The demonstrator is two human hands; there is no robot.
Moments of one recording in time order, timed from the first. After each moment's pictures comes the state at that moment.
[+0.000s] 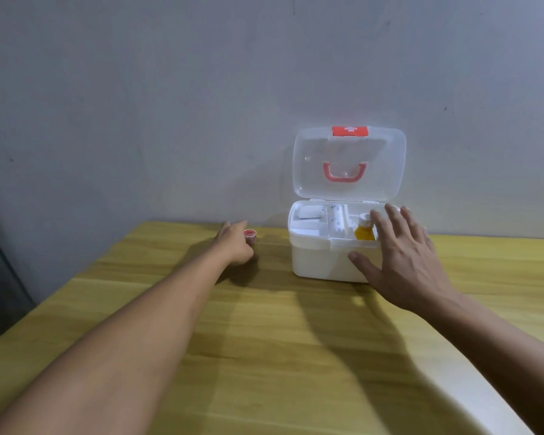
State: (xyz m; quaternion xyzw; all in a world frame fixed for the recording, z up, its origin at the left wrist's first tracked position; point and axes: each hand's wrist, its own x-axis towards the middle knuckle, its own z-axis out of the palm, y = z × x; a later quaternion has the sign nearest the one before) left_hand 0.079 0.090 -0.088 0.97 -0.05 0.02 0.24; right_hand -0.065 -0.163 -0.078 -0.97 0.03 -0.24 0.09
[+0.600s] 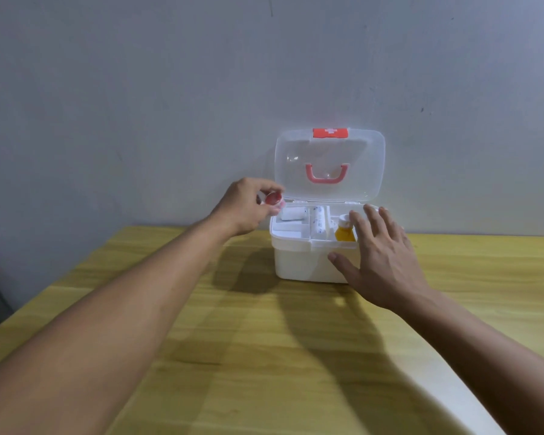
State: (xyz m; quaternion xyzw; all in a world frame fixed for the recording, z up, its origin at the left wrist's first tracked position) left_hand 0.054 0.046 -0.015 0.88 -0.25 0.14 0.37; right_hand -0.062 -0.163 -0.075 -0.97 0.03 -0.24 0.09
